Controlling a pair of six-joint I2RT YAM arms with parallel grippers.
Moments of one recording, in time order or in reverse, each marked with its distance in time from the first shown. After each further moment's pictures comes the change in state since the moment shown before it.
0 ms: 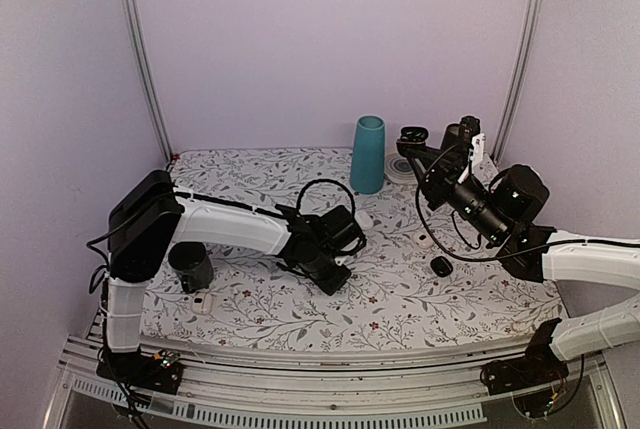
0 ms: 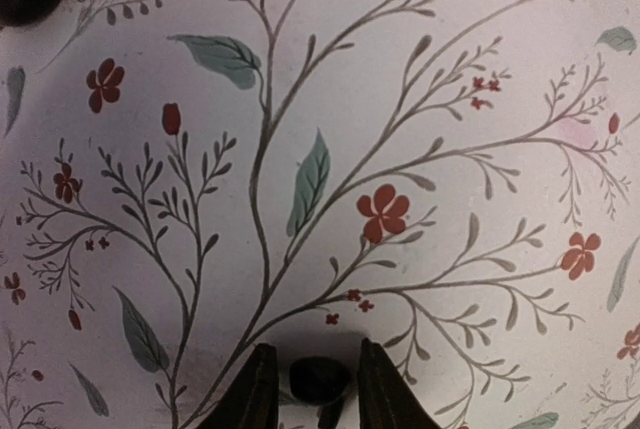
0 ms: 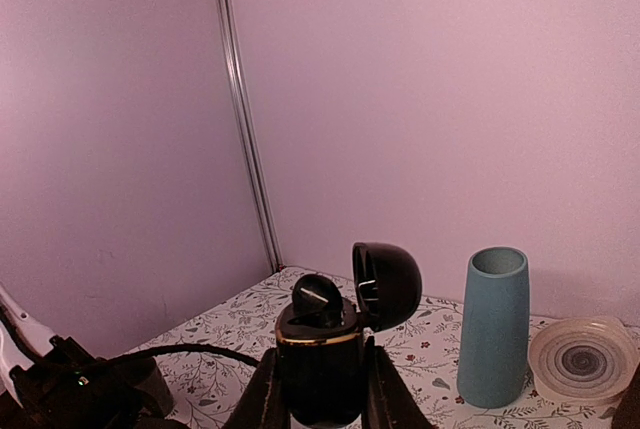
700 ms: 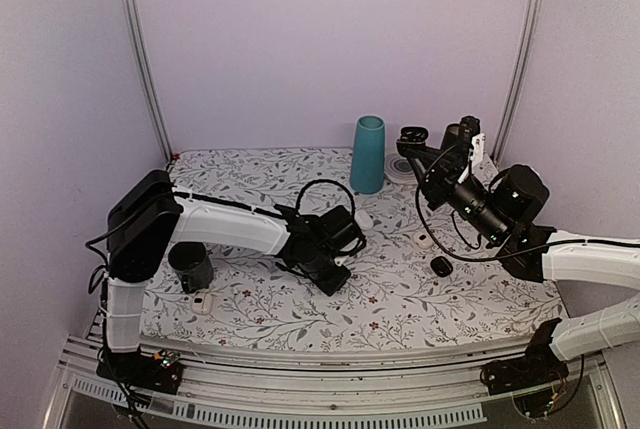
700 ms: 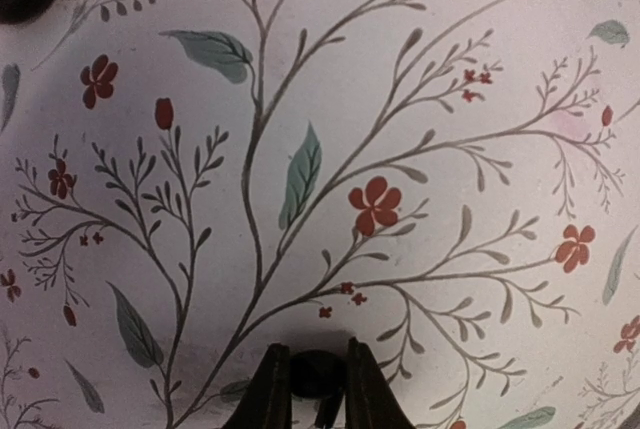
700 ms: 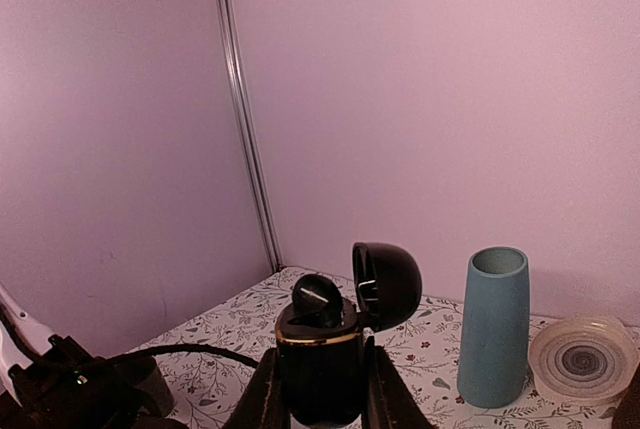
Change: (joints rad) left arm 0.000 -0.006 -0.007 0.000 0.012 -0.001; right arm 0.000 0.000 0.000 0.000 0.000 0.001
